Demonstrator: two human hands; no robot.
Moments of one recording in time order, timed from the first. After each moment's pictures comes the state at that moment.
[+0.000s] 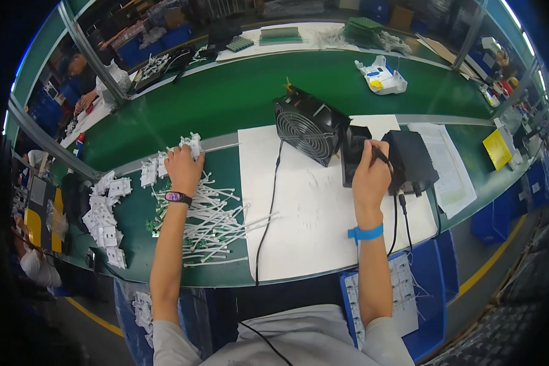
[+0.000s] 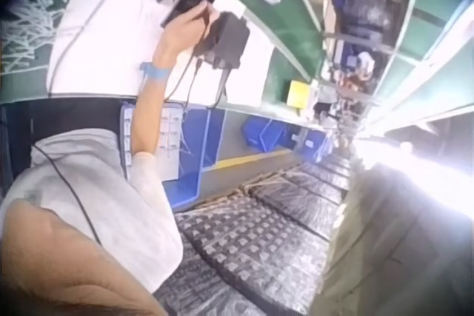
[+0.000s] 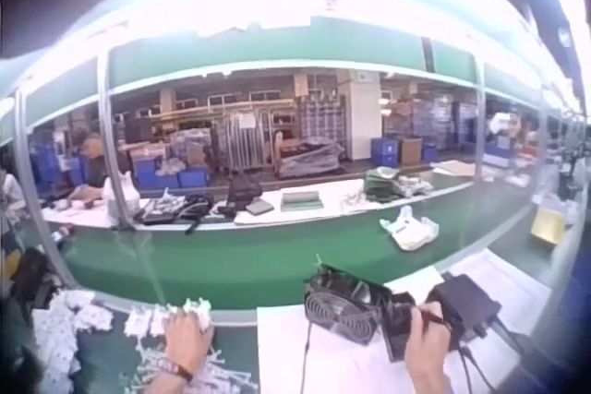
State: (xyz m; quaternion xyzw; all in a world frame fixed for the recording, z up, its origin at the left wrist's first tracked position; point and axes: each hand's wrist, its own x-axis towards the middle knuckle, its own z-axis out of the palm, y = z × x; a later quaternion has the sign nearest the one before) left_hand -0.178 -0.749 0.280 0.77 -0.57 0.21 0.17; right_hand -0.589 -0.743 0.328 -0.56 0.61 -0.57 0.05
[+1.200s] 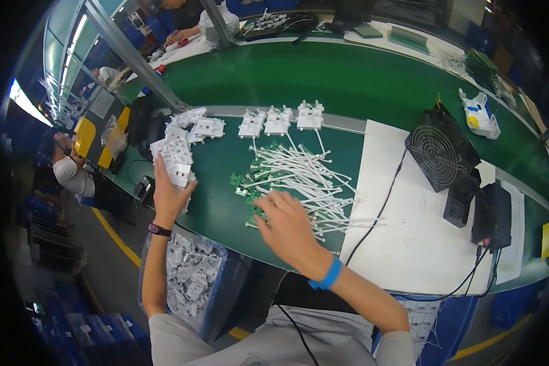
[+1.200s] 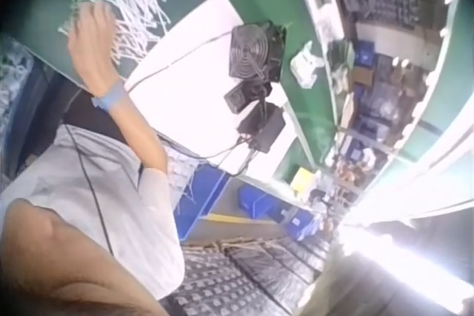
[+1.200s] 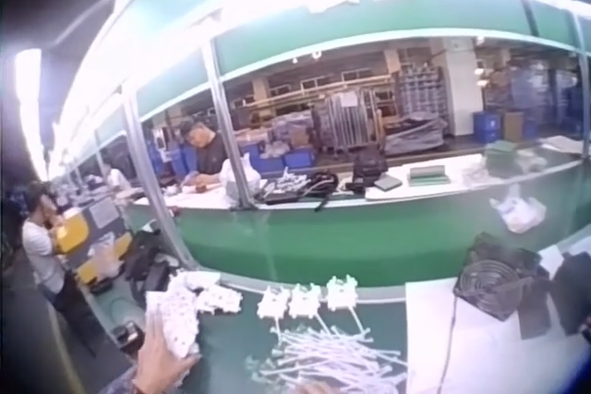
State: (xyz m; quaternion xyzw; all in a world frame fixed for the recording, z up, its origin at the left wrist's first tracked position) left_hand 0.002 -0.464 0.334 0.89 -0.39 0.14 0.17; right_hand -0.303 -0.593 0.327 -0.86 0.20 -0.32 0.33
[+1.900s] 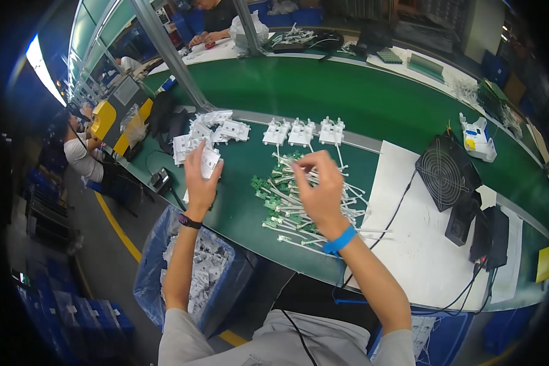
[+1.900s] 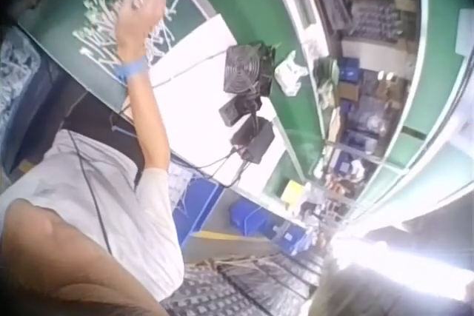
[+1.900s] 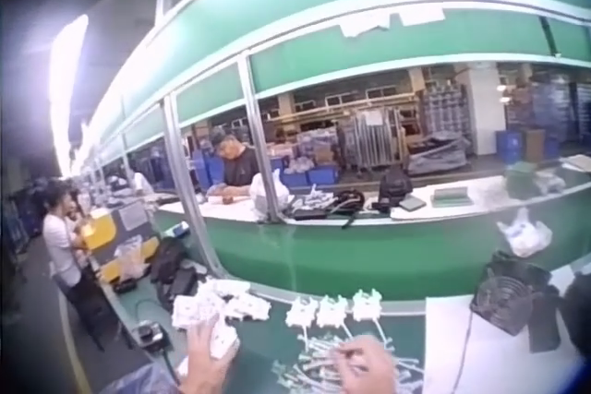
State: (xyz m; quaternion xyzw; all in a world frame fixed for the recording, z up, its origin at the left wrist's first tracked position) left_hand -0.025 -0.489 0.334 0.77 -0.48 0.18 0.39; right_hand -0.270 -0.649 0.345 -0.73 0.18 -0.58 0.32
